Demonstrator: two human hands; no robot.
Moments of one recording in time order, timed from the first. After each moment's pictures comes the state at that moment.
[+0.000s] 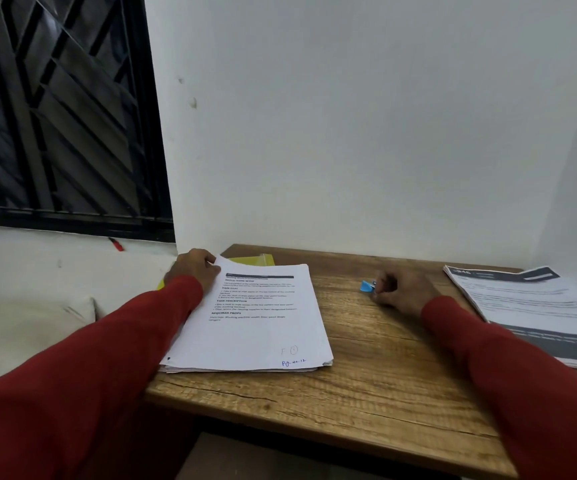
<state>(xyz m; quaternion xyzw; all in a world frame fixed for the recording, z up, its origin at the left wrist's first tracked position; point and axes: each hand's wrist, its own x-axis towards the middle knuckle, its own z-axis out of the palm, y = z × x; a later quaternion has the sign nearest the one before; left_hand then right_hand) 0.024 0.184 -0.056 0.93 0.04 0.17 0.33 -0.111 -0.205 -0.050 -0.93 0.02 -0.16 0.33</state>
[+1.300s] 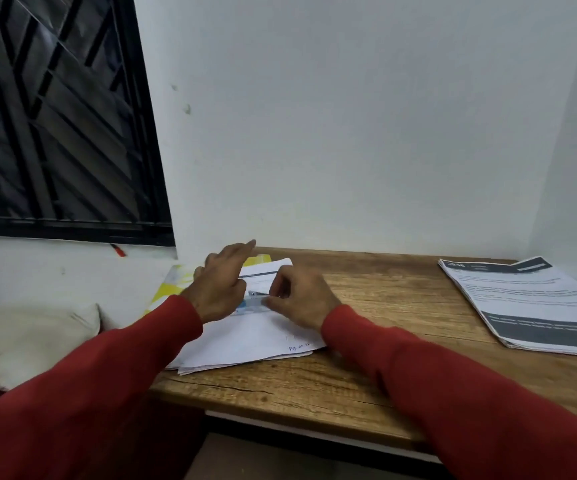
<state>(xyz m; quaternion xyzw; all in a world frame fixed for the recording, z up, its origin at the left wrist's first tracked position) -0.103 0.138 -0.021 0.93 -0.24 0.14 0.23 -0.139 -0.047 -0.041 -0.90 -0.16 -0.20 0.36</state>
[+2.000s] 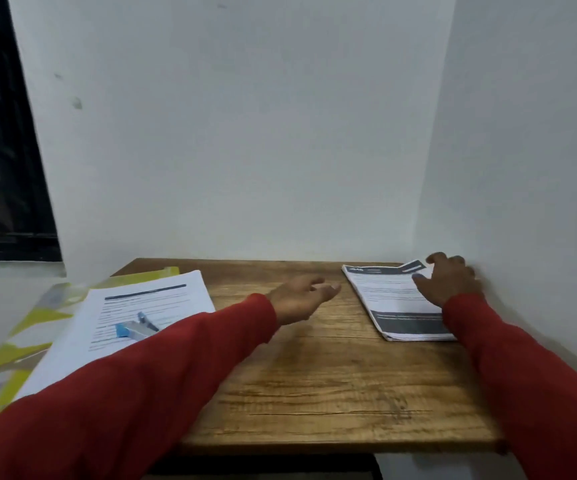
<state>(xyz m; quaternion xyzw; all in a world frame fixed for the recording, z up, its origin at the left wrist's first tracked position) -0.152 -0.084 -0.016 0.81 -0.34 -0.15 0.45 -0.225 -0.368 -0.020 -0.89 0.36 -0.26 0.10</state>
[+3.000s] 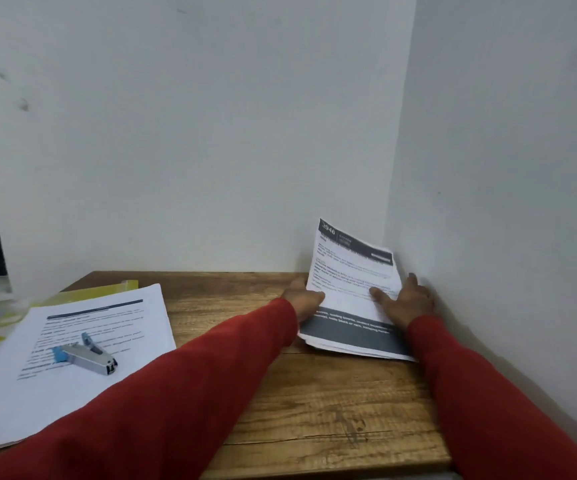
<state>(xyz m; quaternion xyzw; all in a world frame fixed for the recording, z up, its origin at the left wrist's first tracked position) -0.133 -0.198 -0.029 0.76 -0.23 -0.17 0.59 -0.233 -0.384 -0.036 -0.85 0.37 -0.25 0.30</state>
